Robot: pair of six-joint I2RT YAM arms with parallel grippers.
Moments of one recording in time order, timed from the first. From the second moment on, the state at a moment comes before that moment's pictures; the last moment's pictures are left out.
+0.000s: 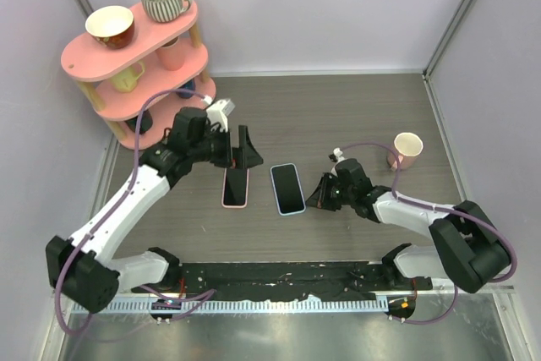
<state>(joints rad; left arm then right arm) -0.47 1.23 1.11 -0.48 0.42 -0.41 0.54 1.27 0.43 0.07 -0.28 0.74</state>
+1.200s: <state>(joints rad) -0.47 0.75 0.81 -0.42 0.40 -0.40 0.65 0.98 0.66 -0.06 -0.11 0.71</state>
